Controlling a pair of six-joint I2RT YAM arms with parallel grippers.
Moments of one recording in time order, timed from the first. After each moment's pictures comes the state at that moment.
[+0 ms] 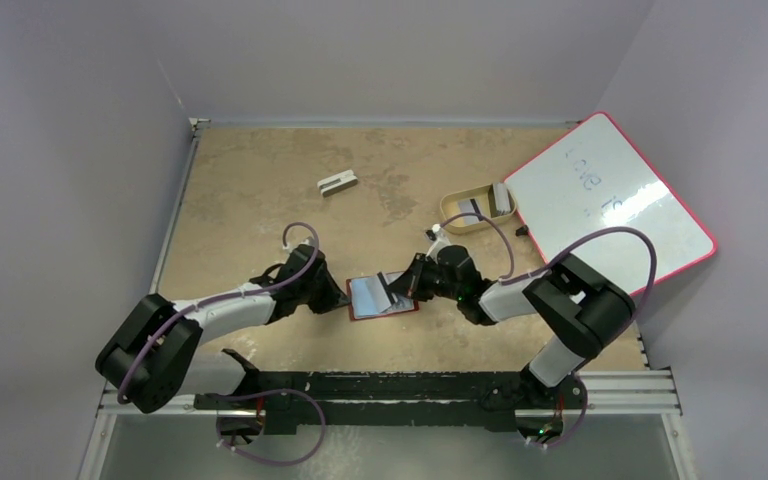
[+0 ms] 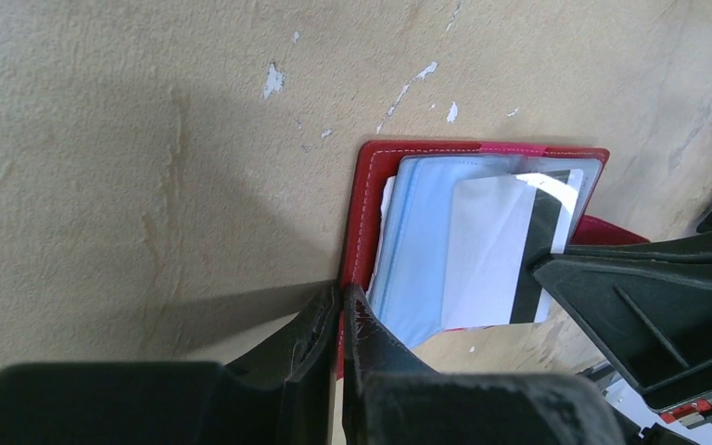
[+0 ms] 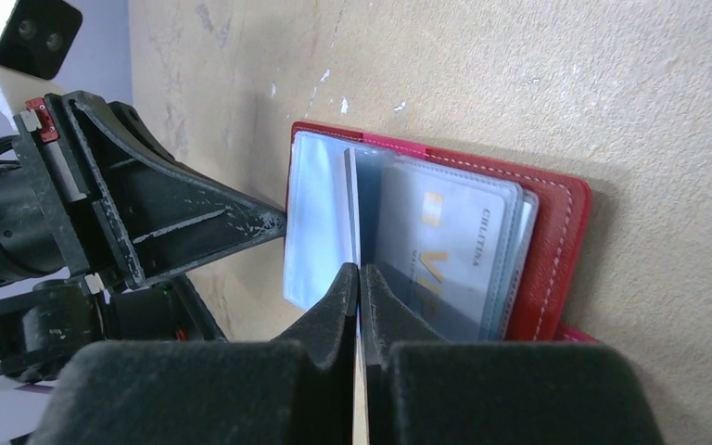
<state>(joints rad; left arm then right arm) -0.60 1.30 0.44 -0.05 0.07 -1.07 0.72 1.62 0.44 0.68 -0.24 0.94</state>
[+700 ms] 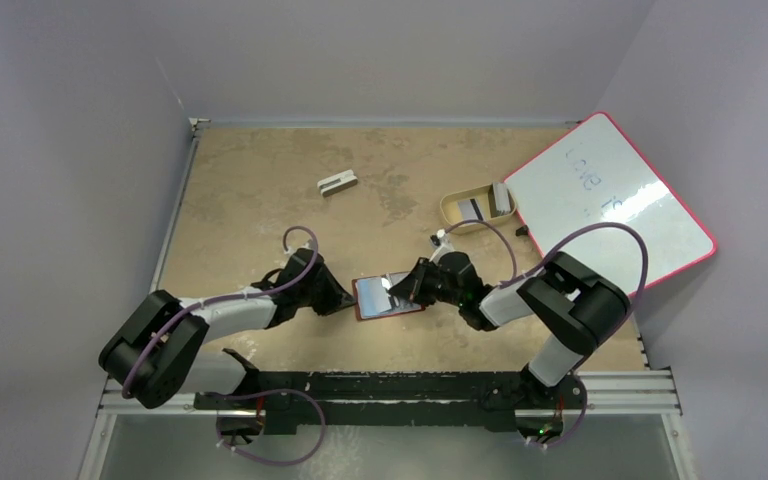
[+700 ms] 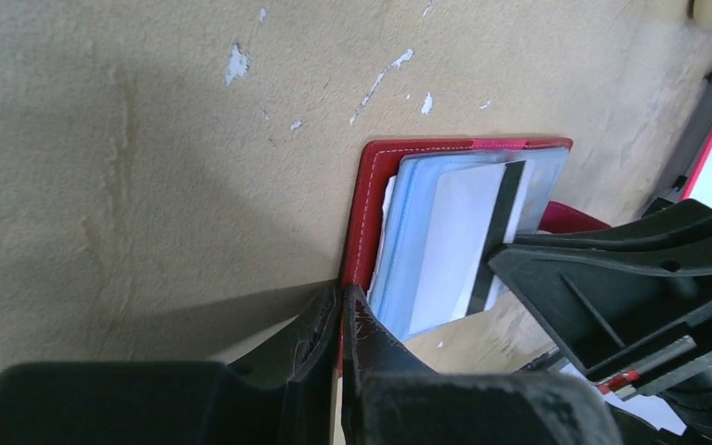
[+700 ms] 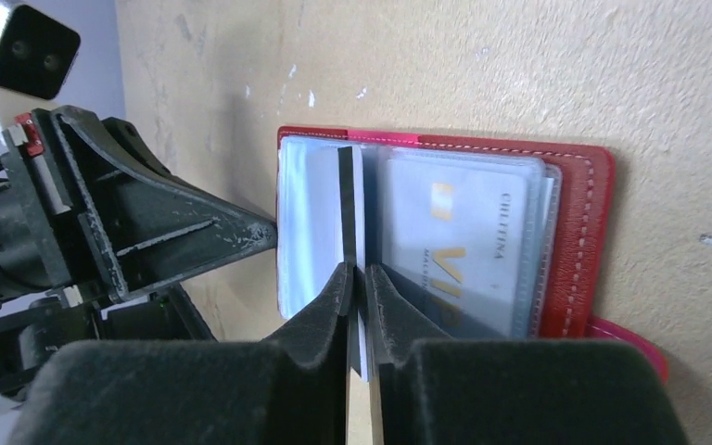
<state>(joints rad) -0.60 1.32 0.39 0.08 0.12 -1.13 0.73 1.65 0.39 0.77 -0.20 0.99</state>
